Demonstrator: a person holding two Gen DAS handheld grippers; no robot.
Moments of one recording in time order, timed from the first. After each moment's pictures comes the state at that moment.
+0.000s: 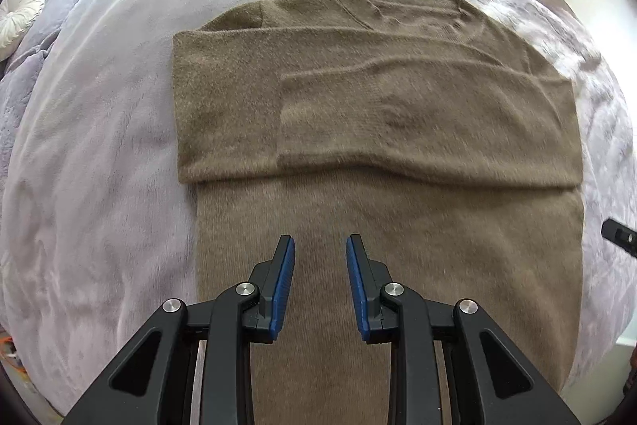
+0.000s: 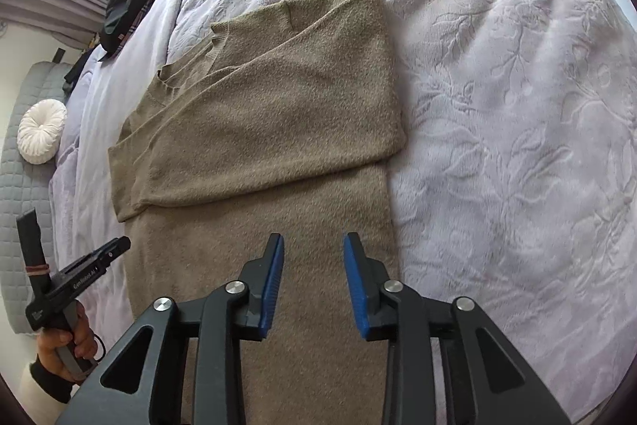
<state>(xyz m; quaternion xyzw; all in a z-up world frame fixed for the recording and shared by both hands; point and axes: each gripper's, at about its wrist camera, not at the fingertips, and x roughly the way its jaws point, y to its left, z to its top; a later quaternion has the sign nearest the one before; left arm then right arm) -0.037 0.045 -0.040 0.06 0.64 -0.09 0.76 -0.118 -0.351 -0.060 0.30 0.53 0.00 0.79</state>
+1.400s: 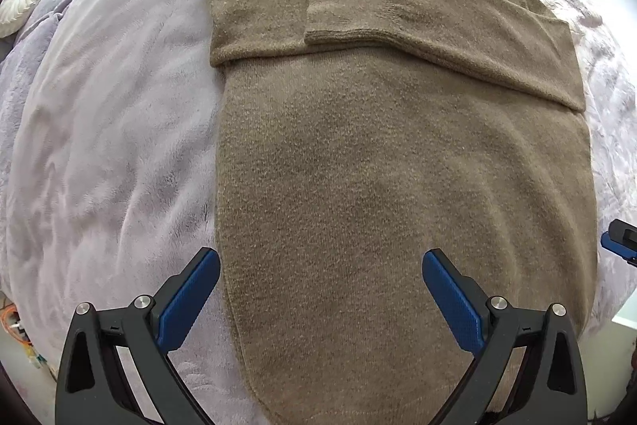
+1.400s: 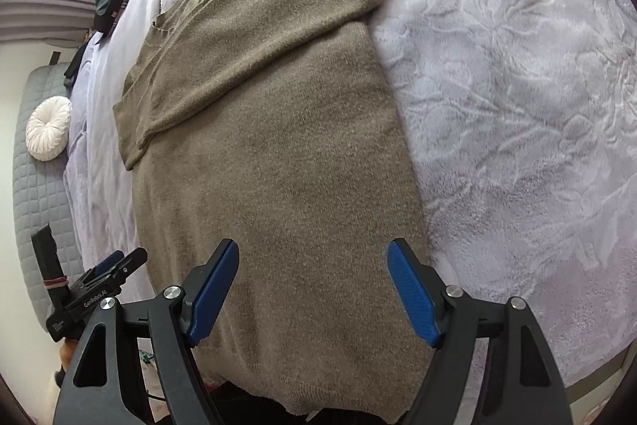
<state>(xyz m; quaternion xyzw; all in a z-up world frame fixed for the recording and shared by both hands) -0.109 0.077 -0.046 0.06 0.67 -0.08 0.73 -0.180 -0.325 -0.097 0.37 0.58 0.03 0.73</state>
